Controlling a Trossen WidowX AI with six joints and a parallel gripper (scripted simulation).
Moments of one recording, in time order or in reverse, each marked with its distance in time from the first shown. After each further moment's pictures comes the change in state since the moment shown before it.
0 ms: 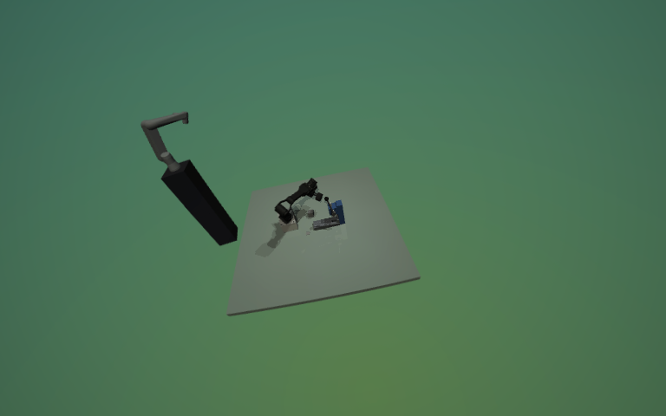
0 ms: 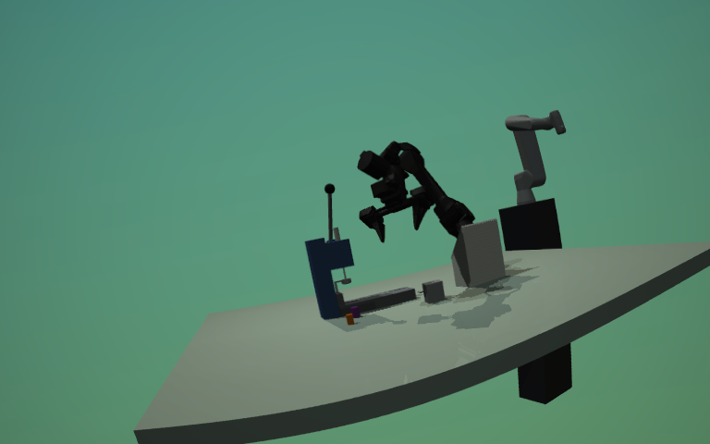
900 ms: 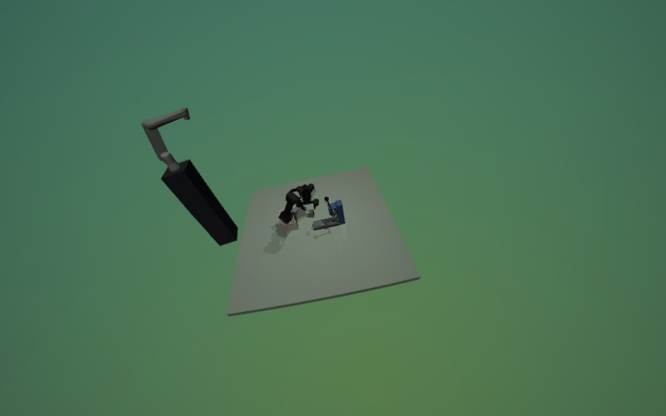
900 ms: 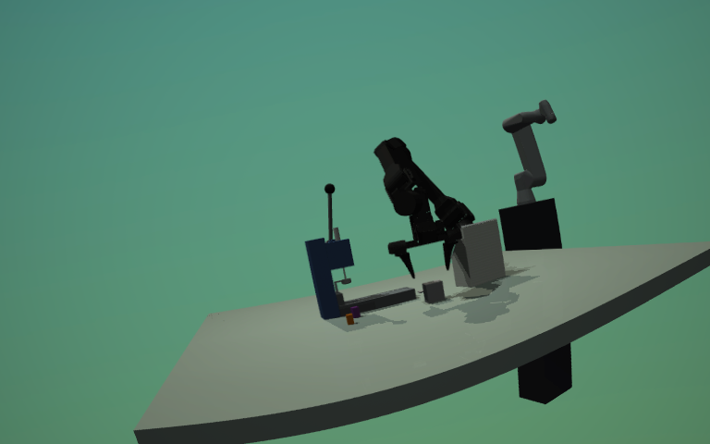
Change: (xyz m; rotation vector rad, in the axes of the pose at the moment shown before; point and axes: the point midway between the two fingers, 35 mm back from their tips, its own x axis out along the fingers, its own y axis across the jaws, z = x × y) arm 0.061 0.027 -0.110 -0.547 0.633 0.016
